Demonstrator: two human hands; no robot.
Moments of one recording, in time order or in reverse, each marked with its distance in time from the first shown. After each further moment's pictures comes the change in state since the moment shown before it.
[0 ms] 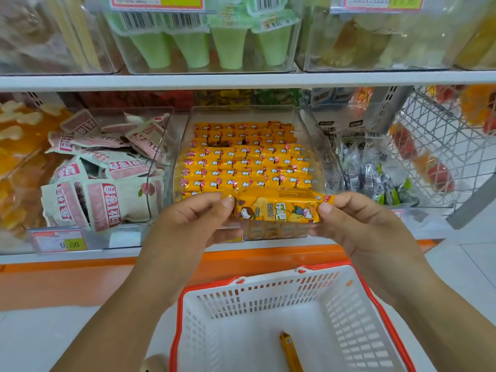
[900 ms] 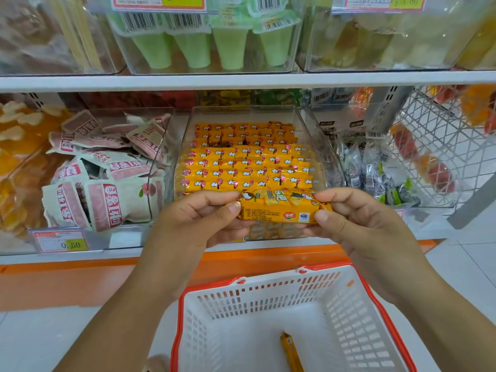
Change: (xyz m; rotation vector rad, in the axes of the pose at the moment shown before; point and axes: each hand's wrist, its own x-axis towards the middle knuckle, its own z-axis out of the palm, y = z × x) left_hand 0.003 0.000 -0.004 -0.066 -0.010 -0.010; right_hand -0.001 -0.001 -0.002 0.054 -0.122 -0.047
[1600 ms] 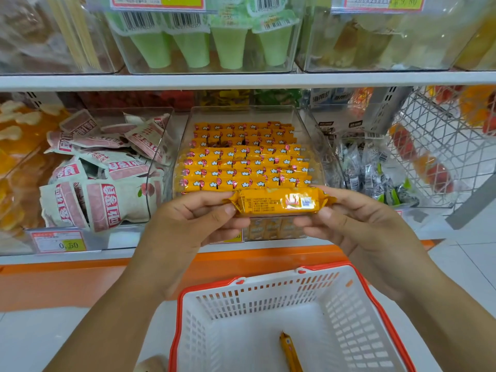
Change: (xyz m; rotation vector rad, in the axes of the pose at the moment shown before) left_hand 0.004 -0.003 -0.008 0.016 -0.023 -0.003; right_hand 0.002 -0.008 0.002 0.150 0.032 0.065
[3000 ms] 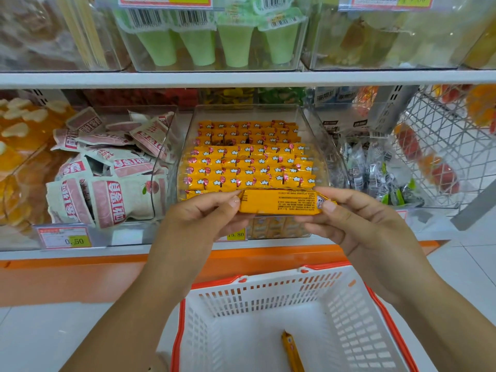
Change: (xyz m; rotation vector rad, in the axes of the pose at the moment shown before) left_hand -0.003 0.000 0.011 0.062 0.053 -0.008; right_hand 0.002 0.008 0.003 0.023 0.031 -0.020
